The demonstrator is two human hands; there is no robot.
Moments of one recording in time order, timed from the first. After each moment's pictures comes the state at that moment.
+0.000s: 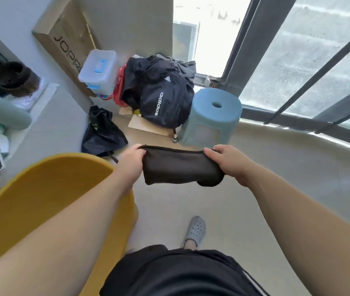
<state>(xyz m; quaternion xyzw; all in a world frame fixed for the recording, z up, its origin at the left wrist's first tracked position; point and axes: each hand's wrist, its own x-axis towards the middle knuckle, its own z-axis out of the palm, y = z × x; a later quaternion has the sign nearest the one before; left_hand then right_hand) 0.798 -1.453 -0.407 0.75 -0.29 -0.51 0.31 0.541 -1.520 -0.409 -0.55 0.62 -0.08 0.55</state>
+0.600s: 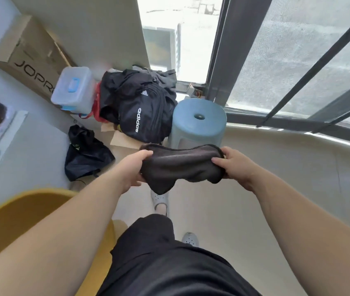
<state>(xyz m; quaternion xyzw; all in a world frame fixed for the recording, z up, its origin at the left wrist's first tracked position) 0.707 -1.616 -0.418 0.76 -0.18 -0.60 0.19 0.424 -1.659 -0.447 -0.46 0.62 -0.14 0.62</state>
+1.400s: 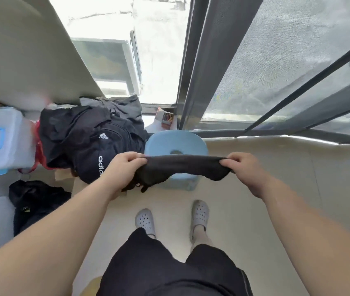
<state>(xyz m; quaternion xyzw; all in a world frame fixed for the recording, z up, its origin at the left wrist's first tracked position) 0.709 -1.943 -0.503 0.67 -0.45 -0.57 0.19 0.380 -1.925 -0.491 -0.41 0.73 -0.18 0.52</state>
